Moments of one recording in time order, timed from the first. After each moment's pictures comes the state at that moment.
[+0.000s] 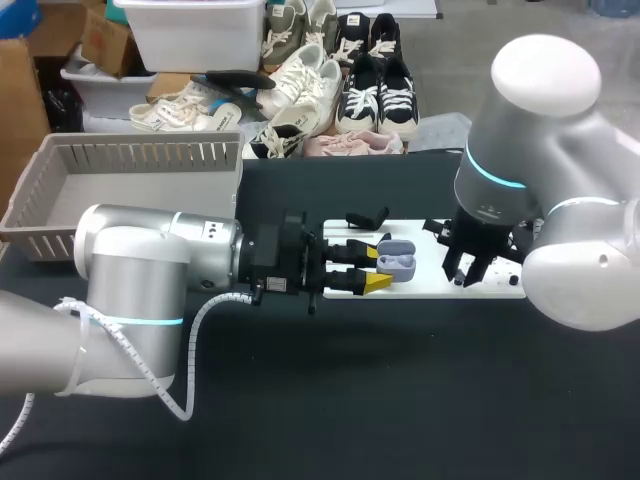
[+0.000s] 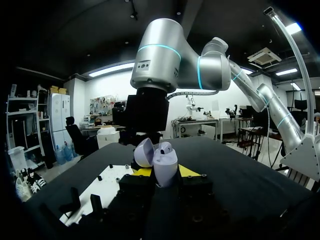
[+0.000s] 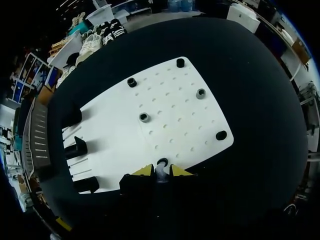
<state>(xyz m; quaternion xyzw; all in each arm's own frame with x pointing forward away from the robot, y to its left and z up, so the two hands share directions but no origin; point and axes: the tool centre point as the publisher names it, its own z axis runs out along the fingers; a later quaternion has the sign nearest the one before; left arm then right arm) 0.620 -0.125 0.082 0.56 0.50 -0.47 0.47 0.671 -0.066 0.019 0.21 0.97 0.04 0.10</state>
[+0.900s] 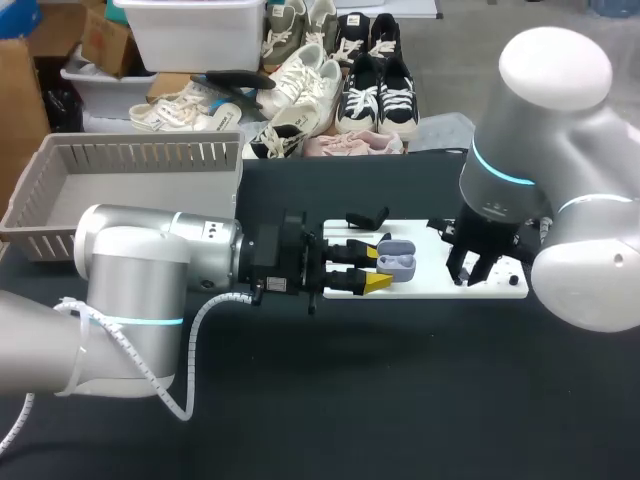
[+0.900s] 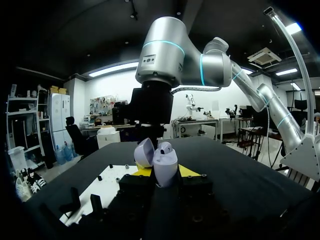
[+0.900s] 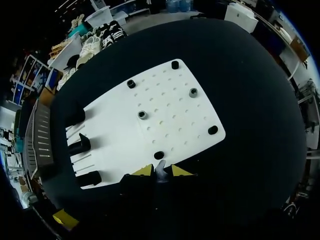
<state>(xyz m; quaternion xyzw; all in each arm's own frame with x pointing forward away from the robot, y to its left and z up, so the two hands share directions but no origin) 0.620 -0.125 0.082 0.56 0.50 -0.47 0.47 0.662 -0.068 0.033 0.22 0.97 0.05 0.10</state>
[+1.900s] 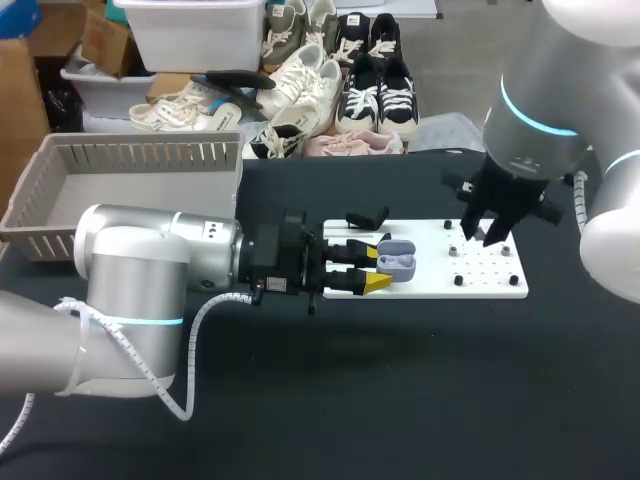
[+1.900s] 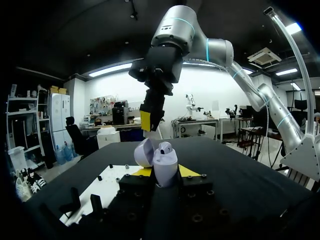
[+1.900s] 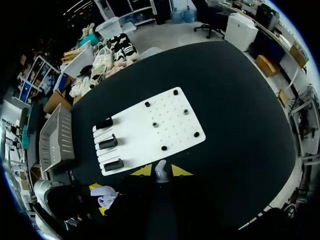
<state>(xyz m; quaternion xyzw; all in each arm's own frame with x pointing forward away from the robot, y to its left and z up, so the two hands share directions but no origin) 0.620 -0.125 0.082 0.56 0.50 -0.47 0.47 0.643 -0.070 0.132 0.20 0.97 0.05 0.15</state>
